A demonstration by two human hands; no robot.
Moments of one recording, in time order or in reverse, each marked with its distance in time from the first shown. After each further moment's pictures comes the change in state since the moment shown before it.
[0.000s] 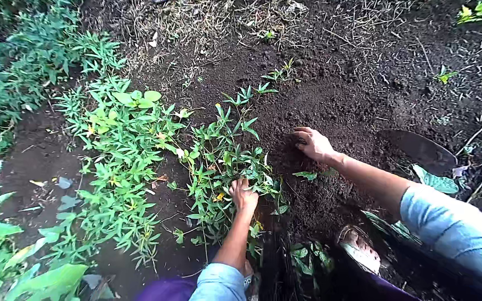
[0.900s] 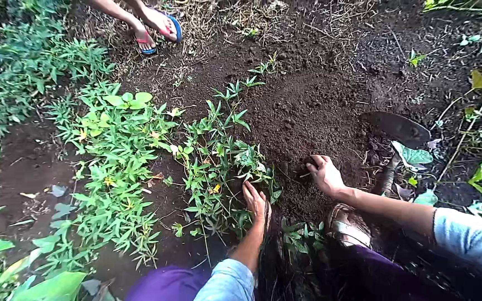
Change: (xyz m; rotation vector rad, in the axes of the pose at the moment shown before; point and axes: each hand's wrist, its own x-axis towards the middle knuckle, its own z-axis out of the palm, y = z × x) left_hand -0.059 0.003 0.095 -0.251 0.225 -0.018; right_hand -0.148 -0.011 0.044 0.074 0.088 0.442
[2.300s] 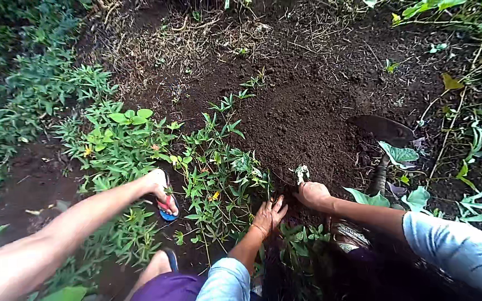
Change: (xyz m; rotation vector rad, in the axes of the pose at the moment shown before) left_hand -0.015 0.011 -0.035 0.567 -0.664 0.890; right_hand -0.027 -0.024 0.016 -0.529 -0.438 0.113
